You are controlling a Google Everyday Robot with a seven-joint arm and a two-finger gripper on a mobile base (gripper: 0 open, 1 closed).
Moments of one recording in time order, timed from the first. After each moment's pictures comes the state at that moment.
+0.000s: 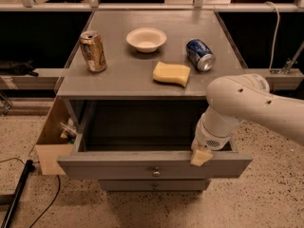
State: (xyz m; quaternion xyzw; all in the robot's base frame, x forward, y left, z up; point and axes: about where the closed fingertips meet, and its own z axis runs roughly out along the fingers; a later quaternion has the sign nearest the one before) arm 0.471 -0.144 0.671 -0.62 0.78 0.05 0.07
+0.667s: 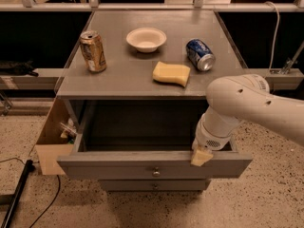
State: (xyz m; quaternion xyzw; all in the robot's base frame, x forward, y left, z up) arm 0.471 -0.144 0.671 -0.62 0.78 0.05 0.07
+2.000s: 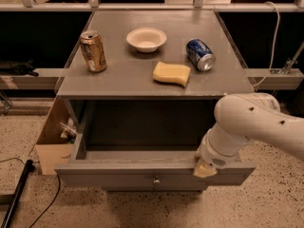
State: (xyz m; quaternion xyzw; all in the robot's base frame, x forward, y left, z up) arm 0.426 -0.152 0.653 -0.61 0.79 0.07 0.07
